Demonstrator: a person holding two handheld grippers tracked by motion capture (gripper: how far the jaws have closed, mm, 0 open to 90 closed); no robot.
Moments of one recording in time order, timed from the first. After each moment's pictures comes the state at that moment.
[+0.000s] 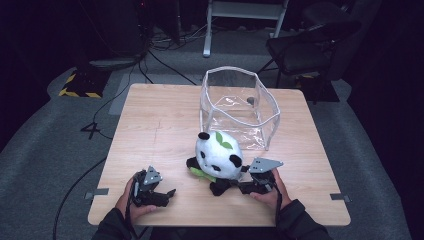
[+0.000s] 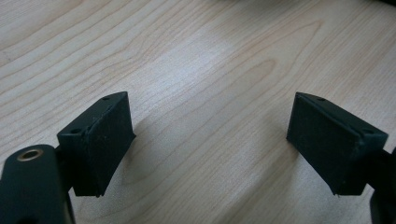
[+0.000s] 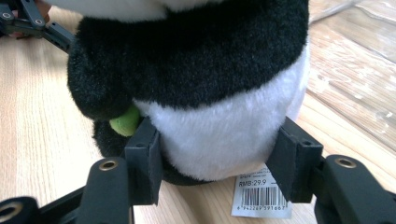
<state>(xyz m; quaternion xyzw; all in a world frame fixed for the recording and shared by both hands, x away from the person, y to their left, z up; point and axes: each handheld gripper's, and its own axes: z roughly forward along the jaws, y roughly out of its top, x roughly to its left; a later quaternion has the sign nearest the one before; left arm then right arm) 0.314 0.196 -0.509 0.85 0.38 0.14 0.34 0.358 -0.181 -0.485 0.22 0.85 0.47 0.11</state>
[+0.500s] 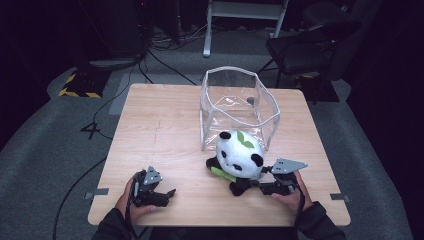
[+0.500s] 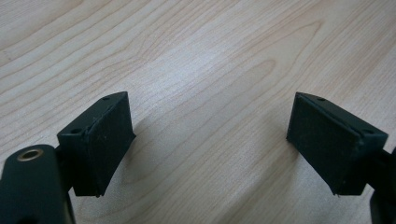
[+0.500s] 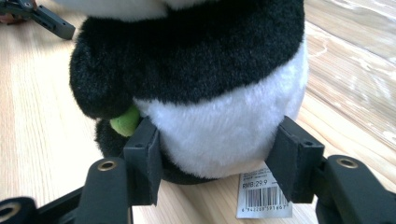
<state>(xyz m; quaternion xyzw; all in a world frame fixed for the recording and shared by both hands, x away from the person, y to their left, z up) 0.314 0.196 -0.510 0.85 0.38 0.15 0.34 0.354 -0.243 -0.480 0.24 0.84 0.46 0.12</state>
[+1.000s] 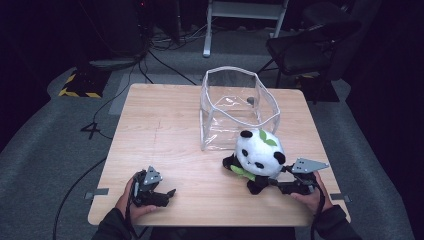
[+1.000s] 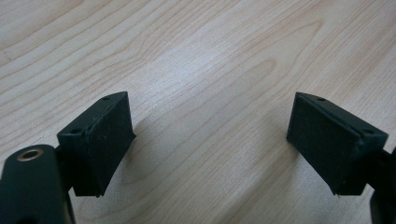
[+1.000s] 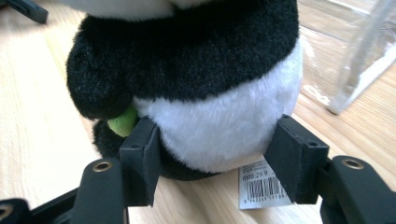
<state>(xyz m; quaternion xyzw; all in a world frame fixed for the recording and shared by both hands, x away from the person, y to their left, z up) 0.314 0.196 -0.509 0.85 0.38 0.15 0.34 0.355 -0.299 -0.479 0.26 0.84 0.46 0.14</state>
